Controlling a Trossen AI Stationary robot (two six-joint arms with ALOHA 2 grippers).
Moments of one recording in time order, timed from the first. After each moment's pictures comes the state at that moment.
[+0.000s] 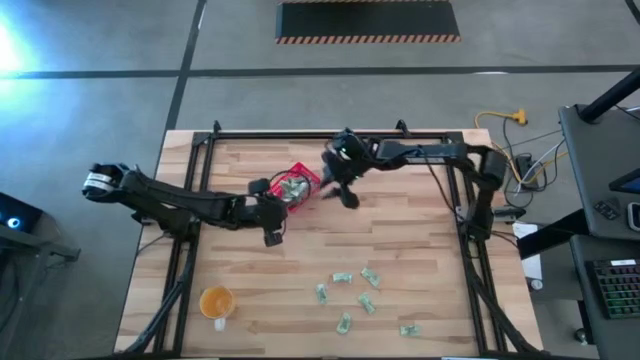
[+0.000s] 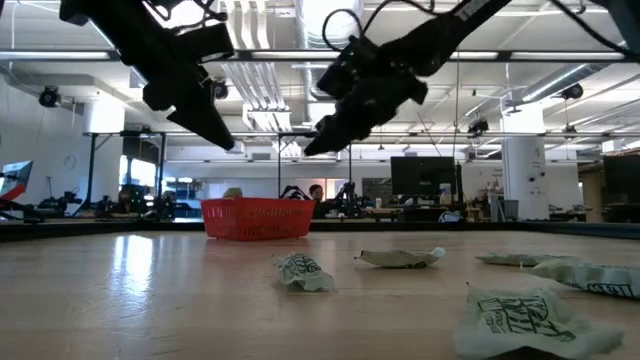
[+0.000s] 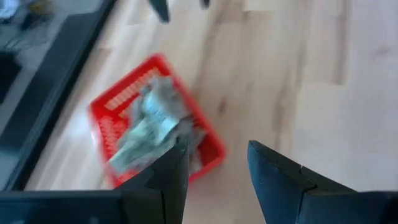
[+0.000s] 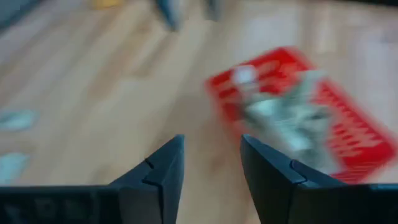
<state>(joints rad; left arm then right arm) -0.14 1.25 0.78 -0.39 -0.51 -0.13 -0.37 1.87 1.30 -0.22 -0.59 -0.43</state>
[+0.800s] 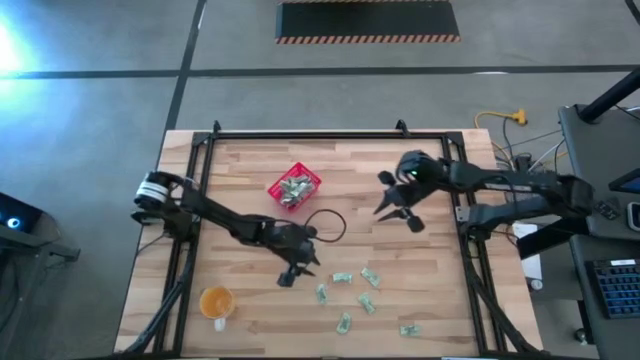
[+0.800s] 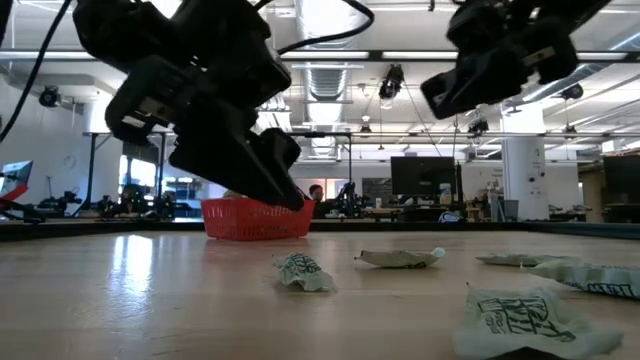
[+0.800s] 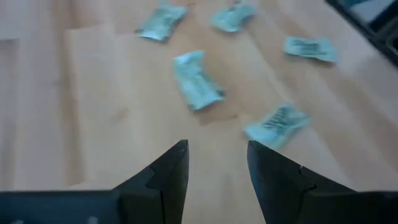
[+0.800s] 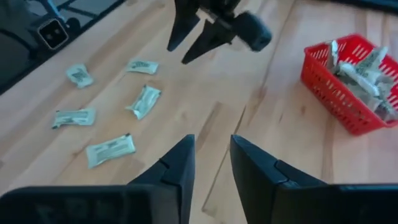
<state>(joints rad) -0.19 1.72 0.78 0.30 0.21 0.04 -0.32 1.13 0.69 -0.30 -0.63 -0.47</state>
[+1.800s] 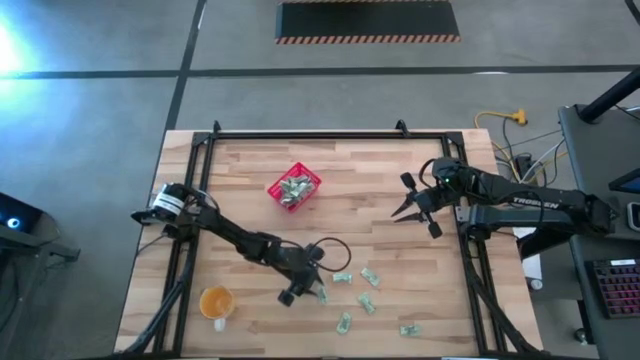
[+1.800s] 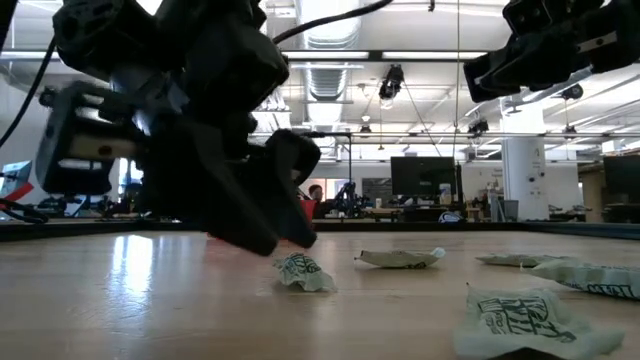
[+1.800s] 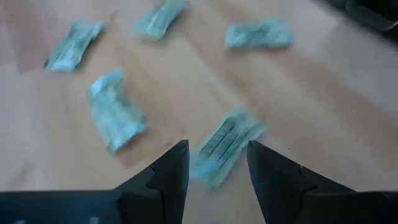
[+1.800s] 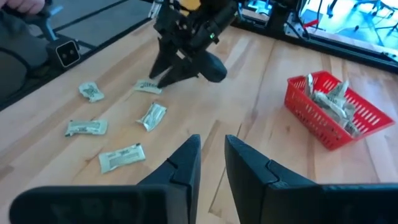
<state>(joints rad) -0.31 1.88 0.84 0.42 0.18 0.17 -0.32 0.75 0.48 -0.25 -0.63 -0.42</state>
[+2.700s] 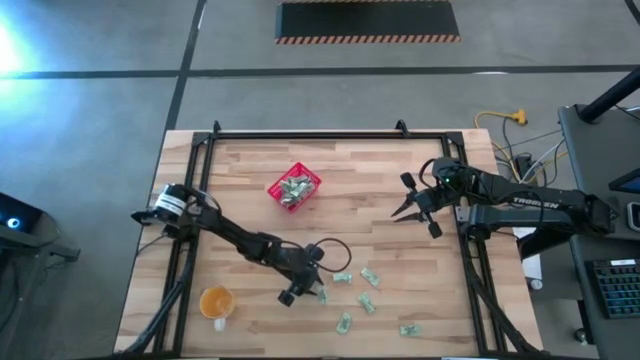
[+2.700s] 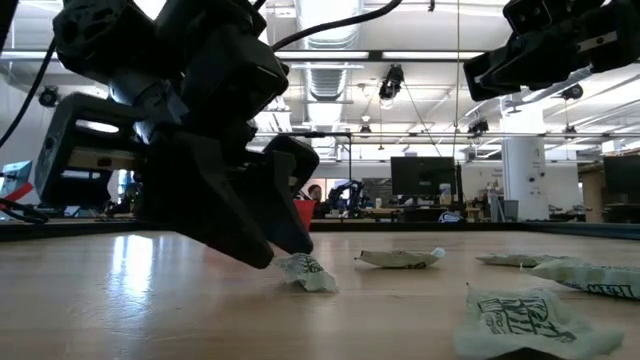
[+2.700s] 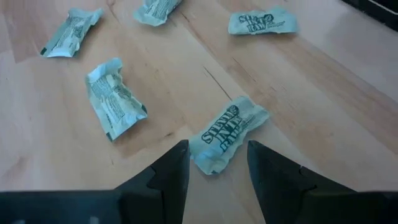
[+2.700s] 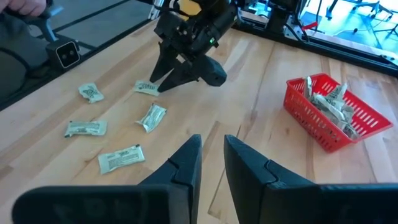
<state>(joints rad) -0.31 1.89 0.84 0.42 0.18 0.17 -0.32 0.75 0.48 -0.25 -0.63 -0.42</state>
